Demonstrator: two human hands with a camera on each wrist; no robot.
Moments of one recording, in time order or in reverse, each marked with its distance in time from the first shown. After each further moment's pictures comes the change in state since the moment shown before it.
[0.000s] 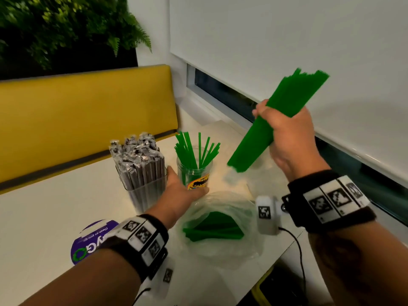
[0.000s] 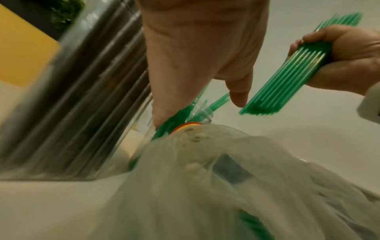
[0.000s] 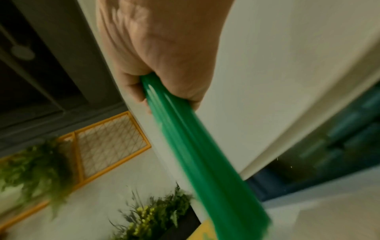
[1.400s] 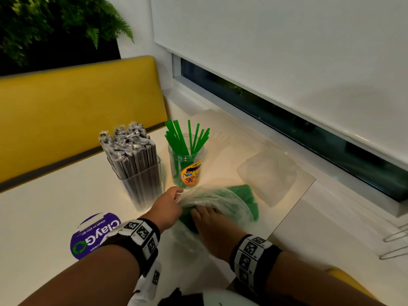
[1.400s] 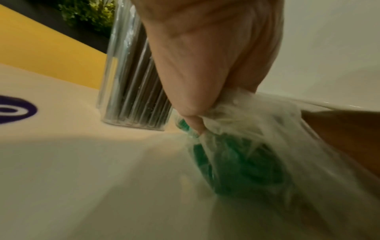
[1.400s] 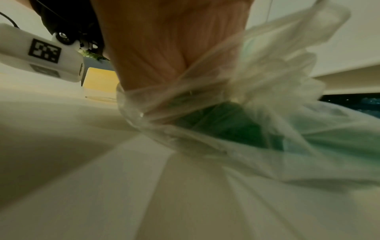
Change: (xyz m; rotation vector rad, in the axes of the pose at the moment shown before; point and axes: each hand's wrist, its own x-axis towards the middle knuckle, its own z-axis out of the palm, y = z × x) left_hand -0.001 -0.067 -0.010 0.496 -0.087 -0.009; right_hand -0.178 0.179 0.016 -1.349 -0.926 -0.341
